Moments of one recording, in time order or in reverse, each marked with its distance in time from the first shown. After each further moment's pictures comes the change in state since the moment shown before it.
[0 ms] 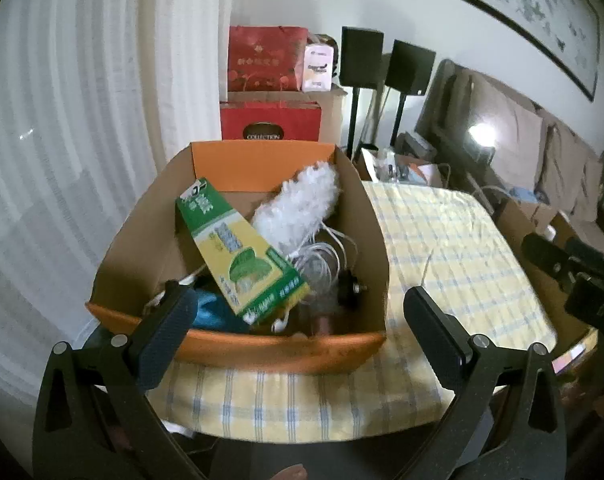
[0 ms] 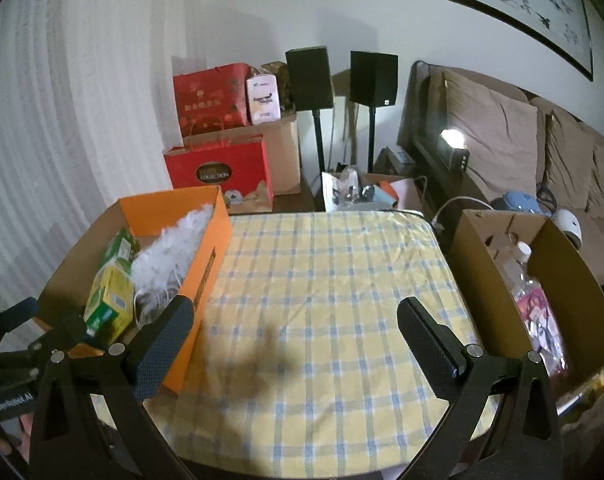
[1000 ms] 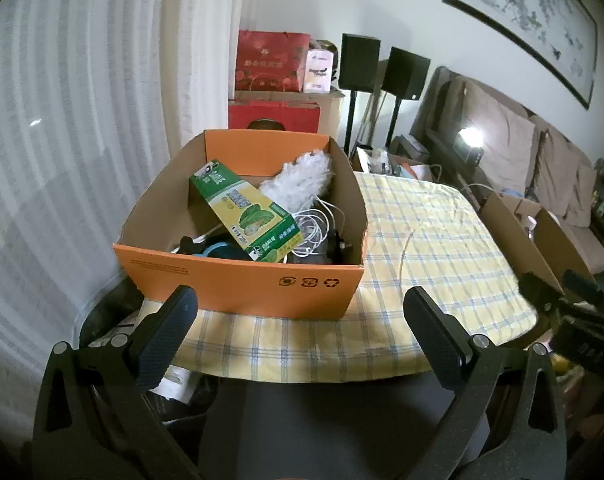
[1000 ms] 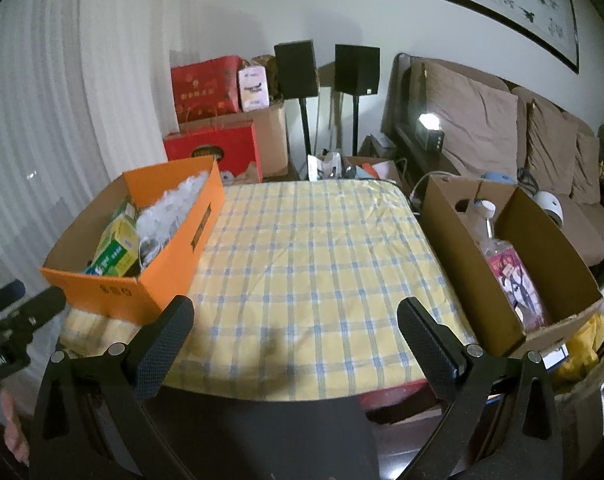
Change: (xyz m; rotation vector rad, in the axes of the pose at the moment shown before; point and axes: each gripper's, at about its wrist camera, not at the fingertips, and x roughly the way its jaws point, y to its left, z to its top) left arm -0.055 0.002 -0.039 -0.035 -0.016 -0.023; right arm -0.052 -0.009 -0.056 0.005 0.027 -0.036
